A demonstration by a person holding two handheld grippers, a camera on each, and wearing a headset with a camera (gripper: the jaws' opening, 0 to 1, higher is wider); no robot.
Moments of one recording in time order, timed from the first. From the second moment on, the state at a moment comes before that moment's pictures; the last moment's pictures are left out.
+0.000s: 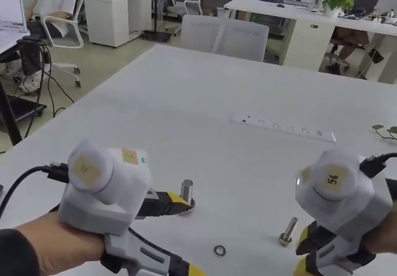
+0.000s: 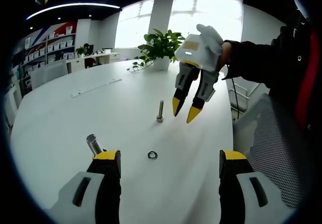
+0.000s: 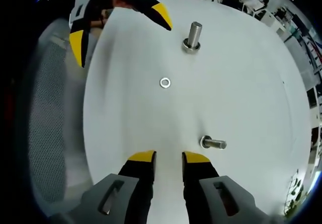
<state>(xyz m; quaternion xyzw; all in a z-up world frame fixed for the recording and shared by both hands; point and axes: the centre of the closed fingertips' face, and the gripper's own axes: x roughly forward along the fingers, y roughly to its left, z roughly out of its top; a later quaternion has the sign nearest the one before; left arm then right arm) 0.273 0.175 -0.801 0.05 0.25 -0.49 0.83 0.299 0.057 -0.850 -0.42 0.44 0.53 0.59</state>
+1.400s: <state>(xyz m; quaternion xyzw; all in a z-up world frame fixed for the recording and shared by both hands) 0.274 0.181 -0.800 0.05 0.25 -0.48 0.84 0.303 0.161 -0.873 -0.46 0.40 0.59 0.53</state>
